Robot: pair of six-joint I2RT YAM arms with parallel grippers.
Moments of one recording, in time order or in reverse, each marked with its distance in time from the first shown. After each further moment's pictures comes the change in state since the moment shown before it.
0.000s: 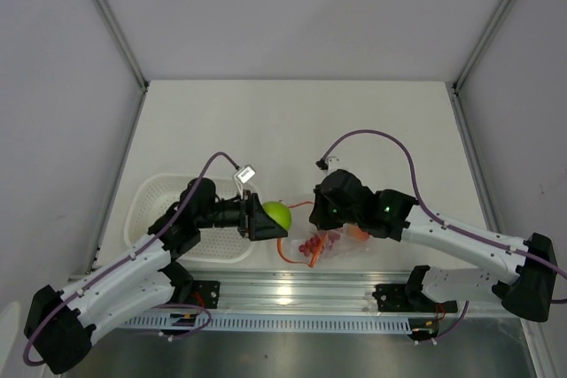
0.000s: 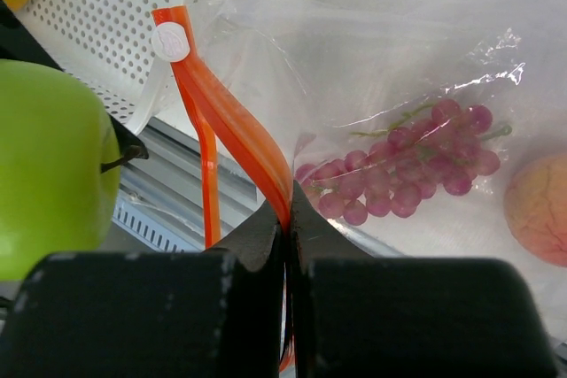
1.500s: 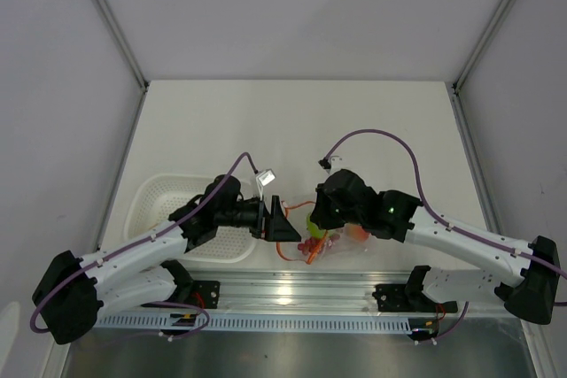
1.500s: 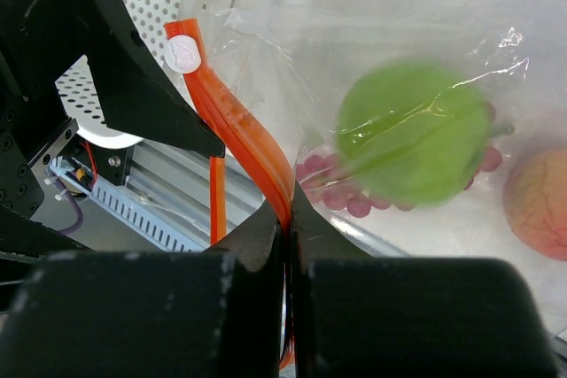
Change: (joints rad) left arm -0.119 0.231 0.071 -0.019 -0.097 0.009; right arm -0.002 -0.027 -0.002 -0.001 0.000 0.014
